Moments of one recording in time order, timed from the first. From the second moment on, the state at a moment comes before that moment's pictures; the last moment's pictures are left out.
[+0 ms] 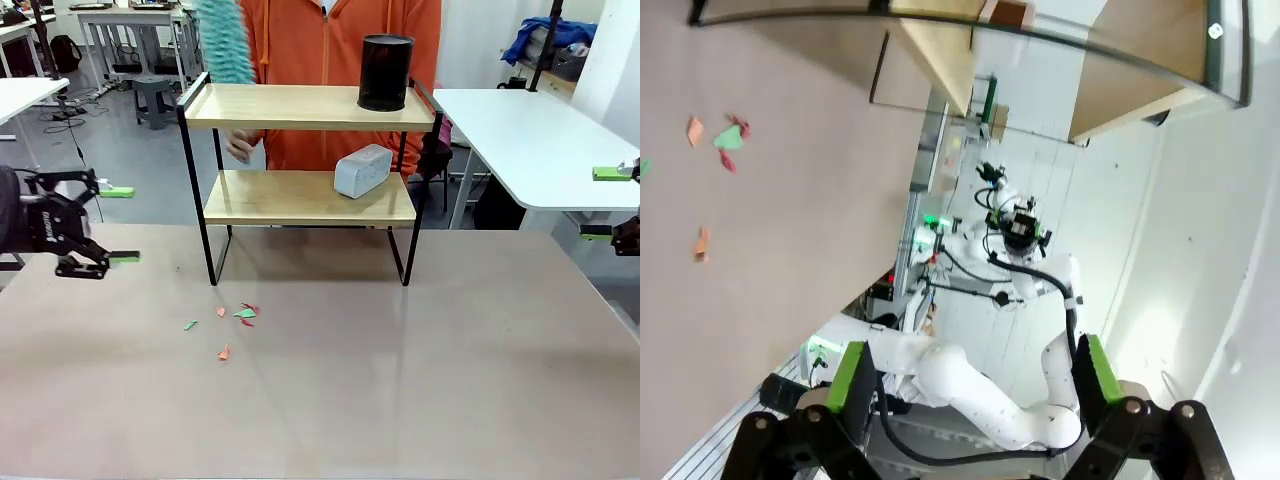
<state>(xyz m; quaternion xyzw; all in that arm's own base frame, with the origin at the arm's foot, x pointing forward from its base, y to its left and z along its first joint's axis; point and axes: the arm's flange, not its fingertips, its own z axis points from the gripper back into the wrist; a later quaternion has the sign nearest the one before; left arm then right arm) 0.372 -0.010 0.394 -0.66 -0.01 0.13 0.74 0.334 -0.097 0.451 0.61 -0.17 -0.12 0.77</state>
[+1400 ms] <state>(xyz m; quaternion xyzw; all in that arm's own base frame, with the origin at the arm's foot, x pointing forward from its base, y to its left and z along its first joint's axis) 0.373 0.003 0.397 -0.66 -0.03 0.14 0.74 0.334 -0.097 0.451 0.61 -0.17 -0.12 0.77</state>
